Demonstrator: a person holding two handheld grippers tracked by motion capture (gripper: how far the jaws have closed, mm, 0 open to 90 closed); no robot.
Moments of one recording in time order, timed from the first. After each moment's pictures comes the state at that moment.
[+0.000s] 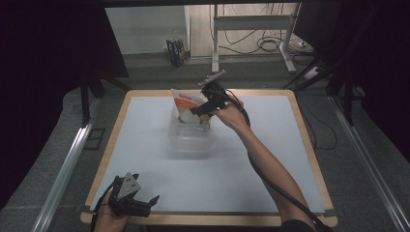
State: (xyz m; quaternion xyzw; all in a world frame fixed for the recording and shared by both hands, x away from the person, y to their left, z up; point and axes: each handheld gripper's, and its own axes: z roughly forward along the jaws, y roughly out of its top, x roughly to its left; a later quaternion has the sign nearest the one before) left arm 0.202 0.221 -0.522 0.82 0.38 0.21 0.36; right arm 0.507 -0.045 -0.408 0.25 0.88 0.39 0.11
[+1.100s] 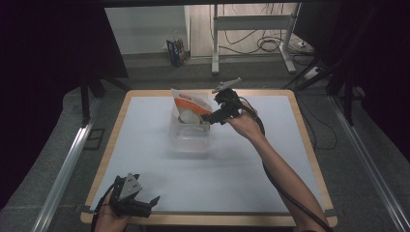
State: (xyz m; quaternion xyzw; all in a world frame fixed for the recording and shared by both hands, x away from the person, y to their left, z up) left arm 0.202 0.219 -0.522 0.83 0.38 0.22 0.35; right arm 0.474 -0.086 -0.405 0.25 0.87 0.40 0.13
